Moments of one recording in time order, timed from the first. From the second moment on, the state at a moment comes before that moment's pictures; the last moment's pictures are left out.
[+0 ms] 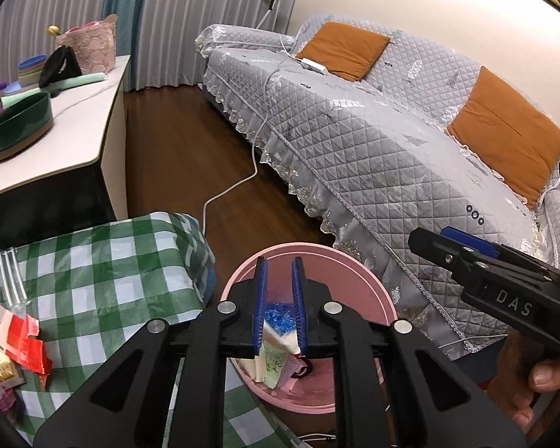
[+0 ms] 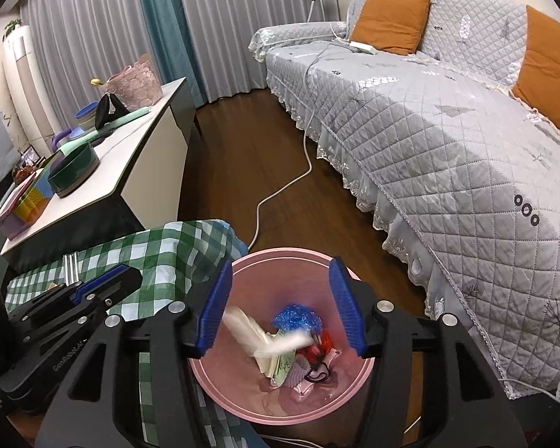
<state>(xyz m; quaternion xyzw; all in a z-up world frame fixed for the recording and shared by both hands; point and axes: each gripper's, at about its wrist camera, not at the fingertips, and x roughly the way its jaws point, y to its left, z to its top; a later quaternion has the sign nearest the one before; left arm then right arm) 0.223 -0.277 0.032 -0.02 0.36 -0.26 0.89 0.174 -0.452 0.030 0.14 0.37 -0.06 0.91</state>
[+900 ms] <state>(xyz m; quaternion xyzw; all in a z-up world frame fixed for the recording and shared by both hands) 0.173 -0.137 0.083 -0.03 0.32 -0.19 0.93 0.160 -0.369 0.086 0.12 0.30 0.00 0.95</state>
